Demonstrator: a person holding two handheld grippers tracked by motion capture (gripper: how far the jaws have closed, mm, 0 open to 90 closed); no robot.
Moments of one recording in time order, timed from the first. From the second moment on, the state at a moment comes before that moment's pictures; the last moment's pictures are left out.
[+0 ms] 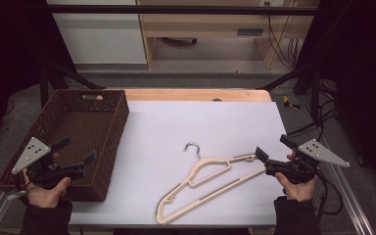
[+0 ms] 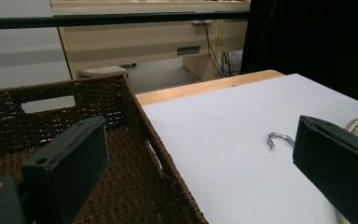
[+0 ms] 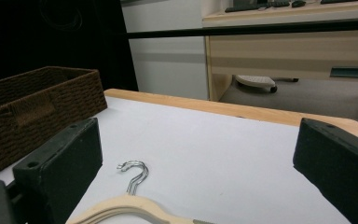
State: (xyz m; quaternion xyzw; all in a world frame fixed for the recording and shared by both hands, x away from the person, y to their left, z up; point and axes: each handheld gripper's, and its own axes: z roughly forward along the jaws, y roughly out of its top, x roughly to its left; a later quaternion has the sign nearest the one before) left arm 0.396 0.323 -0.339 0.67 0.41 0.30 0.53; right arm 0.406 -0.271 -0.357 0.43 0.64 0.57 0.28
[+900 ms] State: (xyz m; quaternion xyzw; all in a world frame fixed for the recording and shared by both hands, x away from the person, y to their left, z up) left arm 0.395 0.274 -0.351 0.71 0.38 0.29 0.53; right arm 0.456 -0.168 -0.377 0.41 0.73 0.49 0.23
